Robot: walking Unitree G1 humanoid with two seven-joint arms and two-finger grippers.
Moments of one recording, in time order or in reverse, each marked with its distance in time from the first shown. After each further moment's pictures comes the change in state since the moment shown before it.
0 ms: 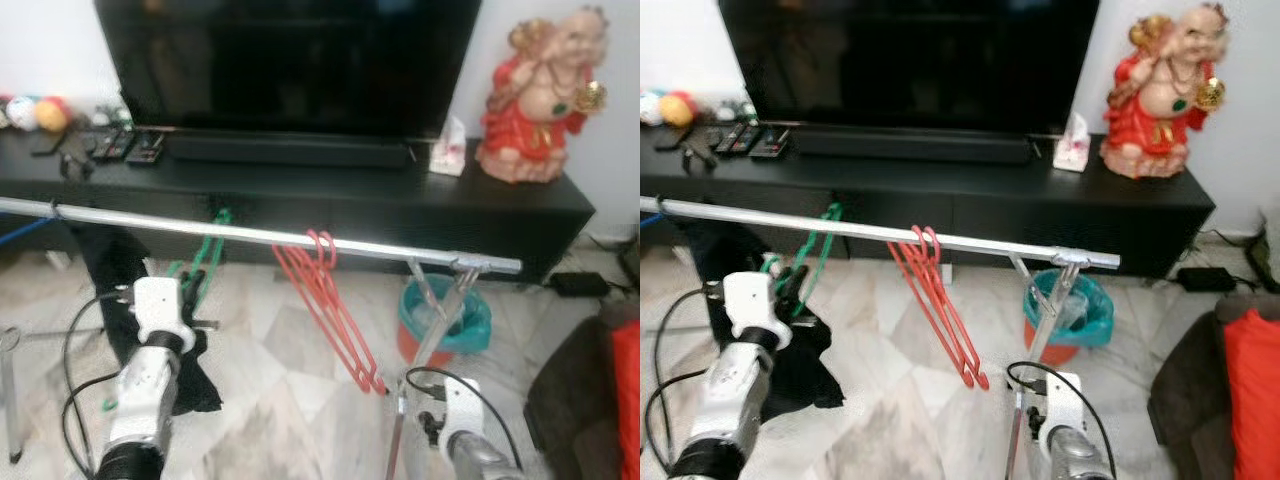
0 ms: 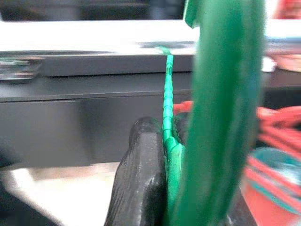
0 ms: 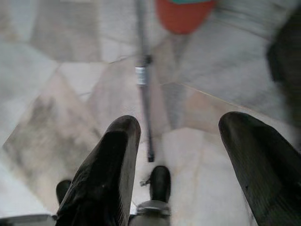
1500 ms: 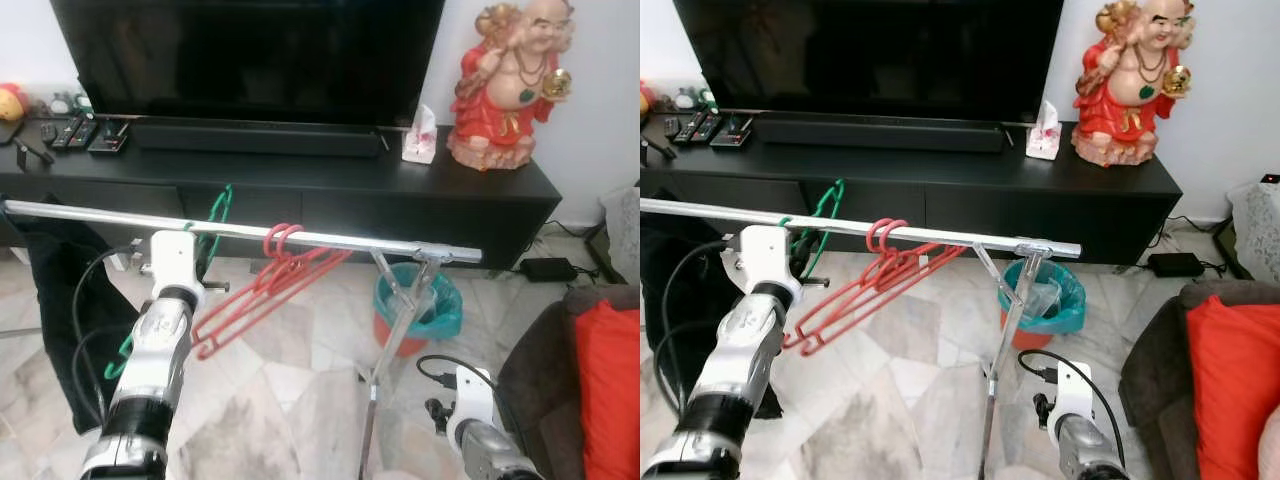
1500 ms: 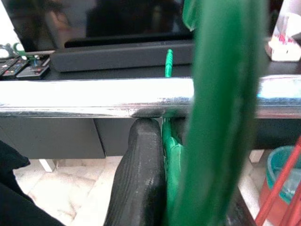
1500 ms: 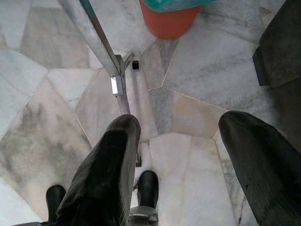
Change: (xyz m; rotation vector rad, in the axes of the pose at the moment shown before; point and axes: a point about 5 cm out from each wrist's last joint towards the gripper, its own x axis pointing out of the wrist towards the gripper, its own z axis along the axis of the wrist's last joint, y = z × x) left arm 0.051 0.000 0.047 0.078 0.063 0.091; right arm 0.001 -0.005 0.015 0.032 -0.036 0.026
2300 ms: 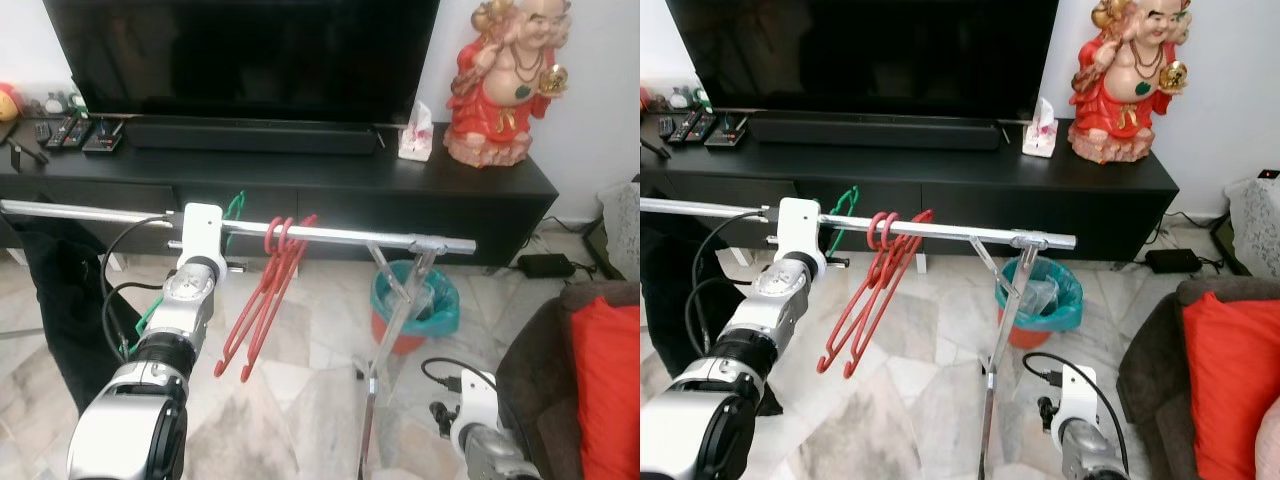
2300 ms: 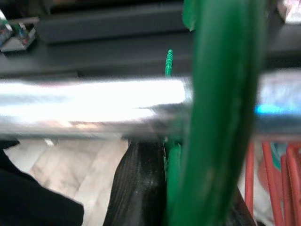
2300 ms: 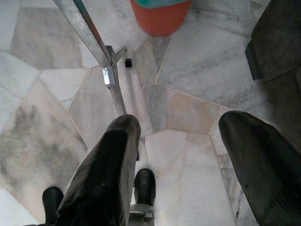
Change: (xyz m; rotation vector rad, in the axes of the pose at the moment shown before) left arm 0.035 -0.021 0.001 0.017 0.173 0.016; right arm -0.001 -0.005 -0.004 0.017 0.002 -0.027
